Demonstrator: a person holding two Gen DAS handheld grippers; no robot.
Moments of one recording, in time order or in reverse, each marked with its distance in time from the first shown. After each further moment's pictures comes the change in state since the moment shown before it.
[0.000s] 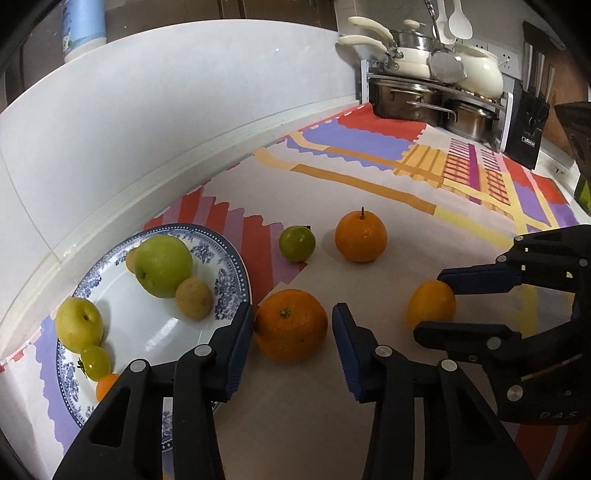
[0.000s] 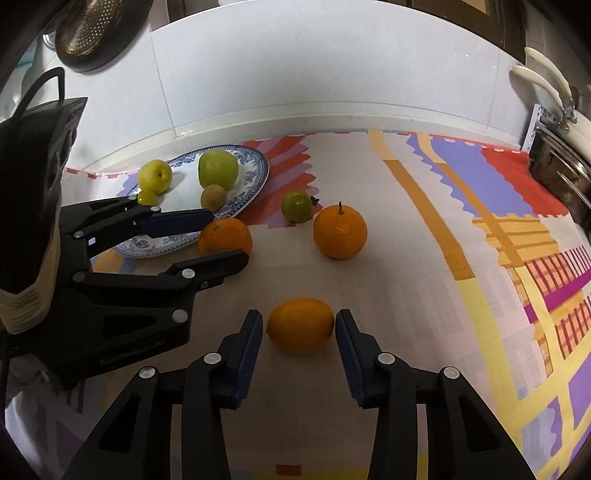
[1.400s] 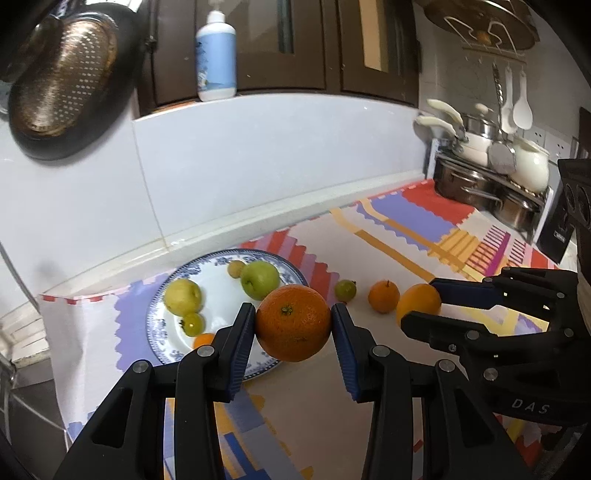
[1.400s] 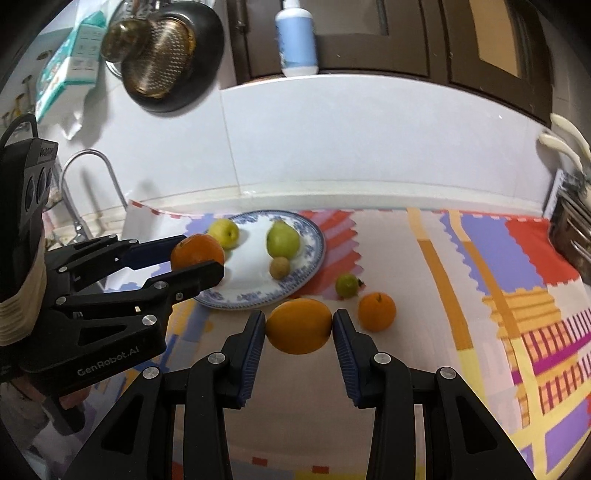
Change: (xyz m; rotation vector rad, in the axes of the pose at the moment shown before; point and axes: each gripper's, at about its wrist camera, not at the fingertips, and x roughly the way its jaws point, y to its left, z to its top) left arm -0.118 0.010 0.005 -0.290 -0.140 0.218; right arm -0.069 0.024 0.037 -0.120 -0.183 0.157
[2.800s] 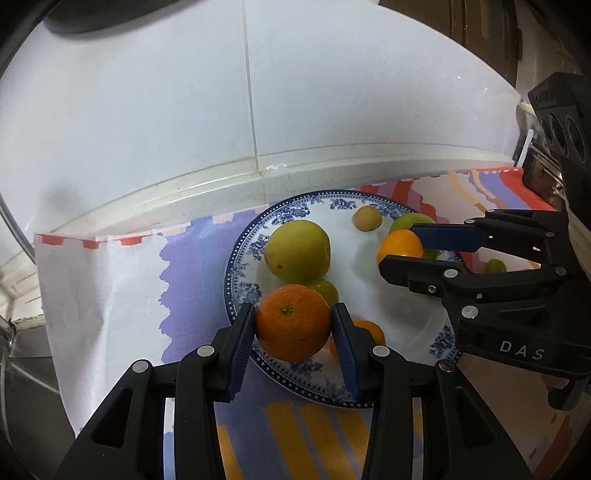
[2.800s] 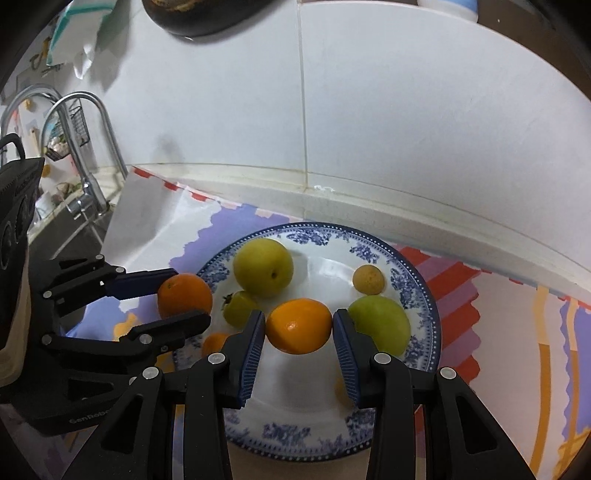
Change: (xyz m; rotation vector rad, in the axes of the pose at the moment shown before) left arm 0.096 0.120 -0.030 -0.149 0.201 0.132; right arm 0.172 0.061 0.068 -0.211 0.143 0.170
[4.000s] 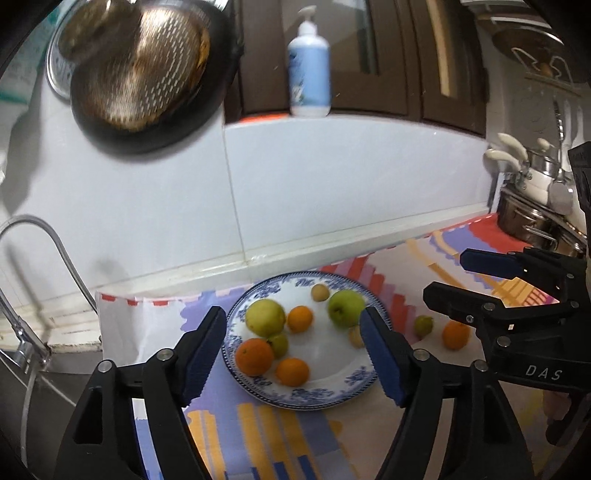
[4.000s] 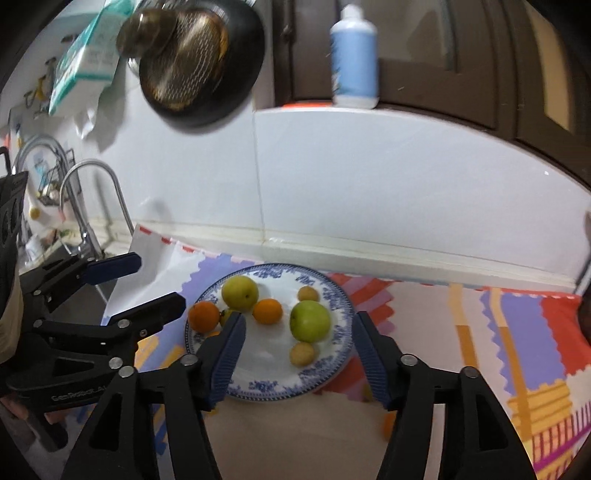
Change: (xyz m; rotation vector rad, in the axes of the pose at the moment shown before) left arm -0.118 -0.056 0.018 0.024 -0.260 0.053; right arm -0.137 -0.014 -0.036 0.105 -0.266 -0.148
